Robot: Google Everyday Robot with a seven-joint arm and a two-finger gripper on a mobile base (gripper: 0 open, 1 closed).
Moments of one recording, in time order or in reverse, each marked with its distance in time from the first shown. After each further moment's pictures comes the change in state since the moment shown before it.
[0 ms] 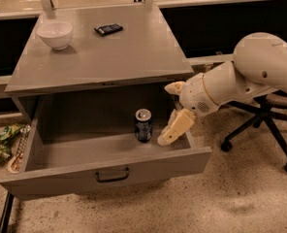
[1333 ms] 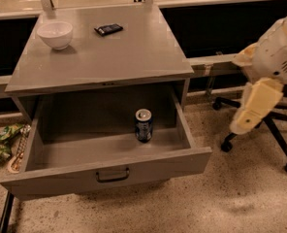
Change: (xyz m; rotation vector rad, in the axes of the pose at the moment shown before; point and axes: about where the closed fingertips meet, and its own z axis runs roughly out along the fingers) arm 0.010 0.026 -0.192 0.143 0.443 0.023
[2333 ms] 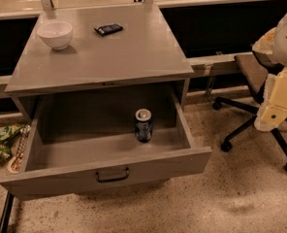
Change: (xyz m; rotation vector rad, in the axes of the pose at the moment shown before) arm 0.016 0.003 -0.043 0.072 0.152 -0.024
